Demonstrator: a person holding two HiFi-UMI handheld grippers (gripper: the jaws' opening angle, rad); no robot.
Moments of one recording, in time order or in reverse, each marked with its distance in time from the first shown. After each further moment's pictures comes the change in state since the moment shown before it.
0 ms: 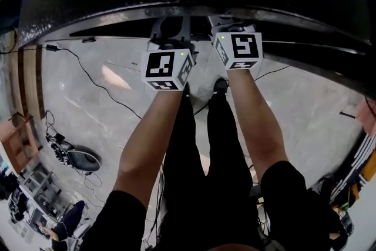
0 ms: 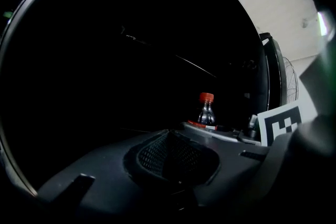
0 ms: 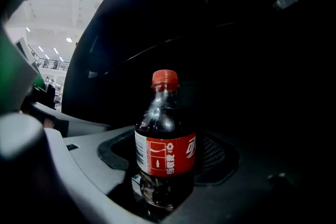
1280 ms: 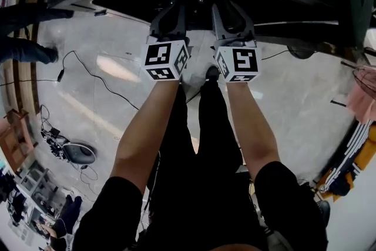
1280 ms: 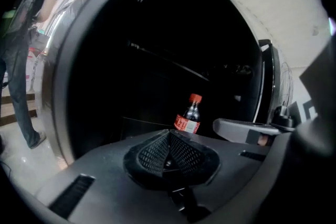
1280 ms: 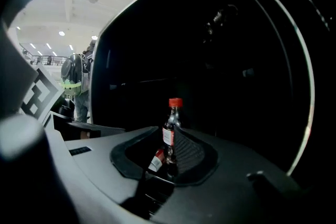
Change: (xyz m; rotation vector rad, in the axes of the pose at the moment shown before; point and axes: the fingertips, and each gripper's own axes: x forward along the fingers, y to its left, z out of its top) left arm -0.038 -0.002 -0.004 -0.085 0.083 0.026; right arm -0.079 0.025 0.026 -0.008 0.119 -0.051
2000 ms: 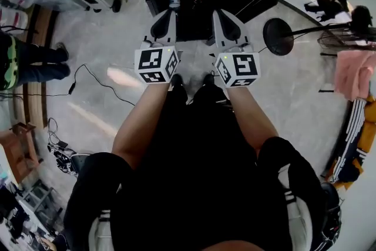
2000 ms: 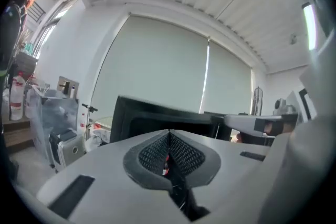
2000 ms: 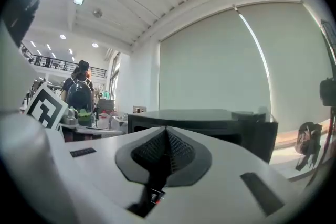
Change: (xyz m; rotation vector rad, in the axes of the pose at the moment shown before) left arm -0.215 -0.082 0.218 0.101 -0.134 -0.120; right arm -0.180 0.102 0.259 -0.019 -0.111 -0.060
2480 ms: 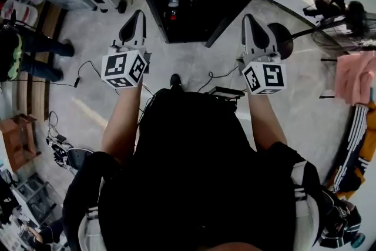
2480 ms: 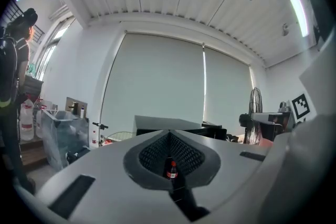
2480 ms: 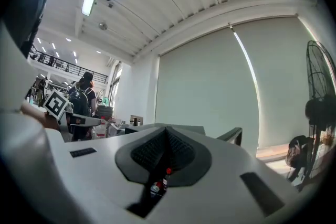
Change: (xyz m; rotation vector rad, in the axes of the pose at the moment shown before) left arm -0.107 -0.012 0.067 0.111 -0.081 0.054; right arm -0.141 -0.066 0.063 -0.037 -0.115 -0.024
